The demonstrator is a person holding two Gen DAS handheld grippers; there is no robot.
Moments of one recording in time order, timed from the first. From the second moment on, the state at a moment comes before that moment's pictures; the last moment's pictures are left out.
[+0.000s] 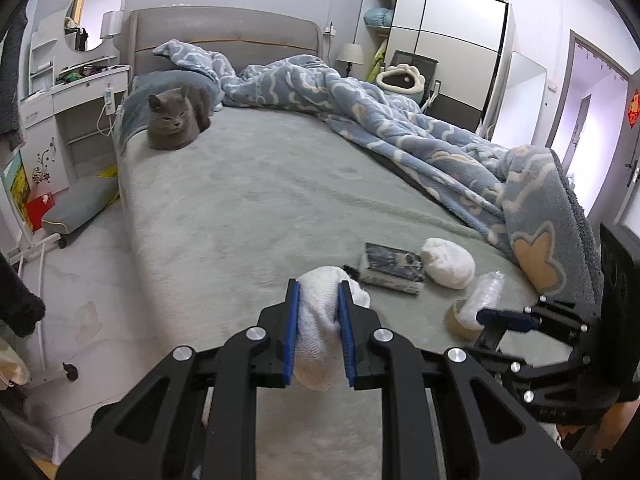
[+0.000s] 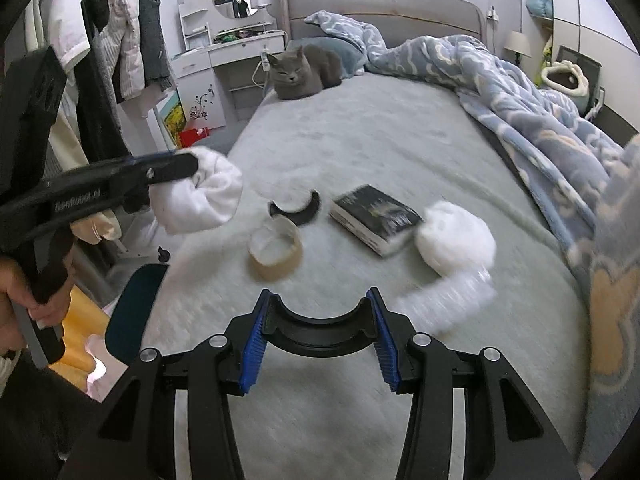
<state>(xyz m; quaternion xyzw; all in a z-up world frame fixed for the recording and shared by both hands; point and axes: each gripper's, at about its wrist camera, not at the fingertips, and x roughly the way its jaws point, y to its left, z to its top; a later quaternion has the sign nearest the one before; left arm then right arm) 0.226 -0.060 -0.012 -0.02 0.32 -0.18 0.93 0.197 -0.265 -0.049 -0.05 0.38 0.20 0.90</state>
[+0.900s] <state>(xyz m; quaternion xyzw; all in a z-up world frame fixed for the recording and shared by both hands) 0.212 0.082 -0.065 -0.03 0.41 -0.10 0.91 0.231 -0.127 -0.040 -0.06 0.37 0.25 0.89</state>
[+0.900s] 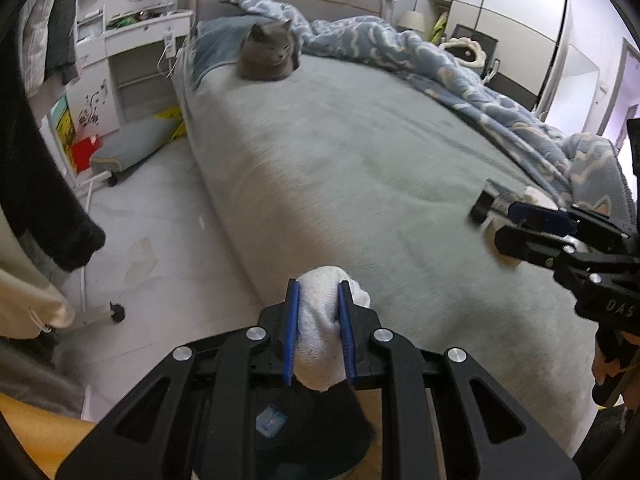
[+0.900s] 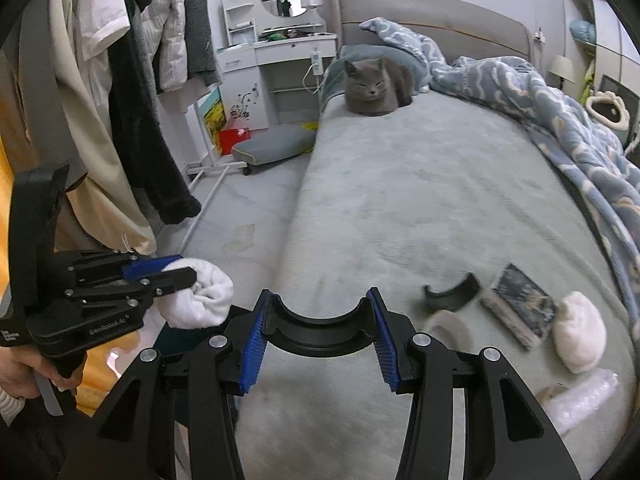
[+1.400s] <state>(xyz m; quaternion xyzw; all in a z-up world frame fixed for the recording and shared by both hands) 0.212 0.128 -0.114 -0.06 0.49 -0.07 0.87 0.230 -0.065 -0.057 -0.07 0.39 0.30 0.87</state>
